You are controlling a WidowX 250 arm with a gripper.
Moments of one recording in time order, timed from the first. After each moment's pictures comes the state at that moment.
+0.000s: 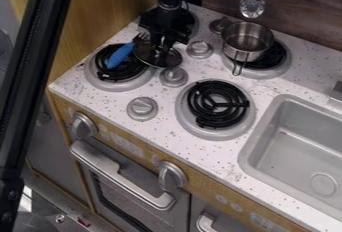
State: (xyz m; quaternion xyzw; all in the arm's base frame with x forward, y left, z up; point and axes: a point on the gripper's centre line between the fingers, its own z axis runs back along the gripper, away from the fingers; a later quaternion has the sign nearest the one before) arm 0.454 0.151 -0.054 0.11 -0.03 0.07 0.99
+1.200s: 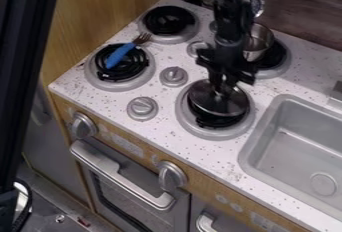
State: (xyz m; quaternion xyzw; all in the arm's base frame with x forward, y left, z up) arm 0.397 -0.013 -0.047 0.01 -0.06 0.00 1.00
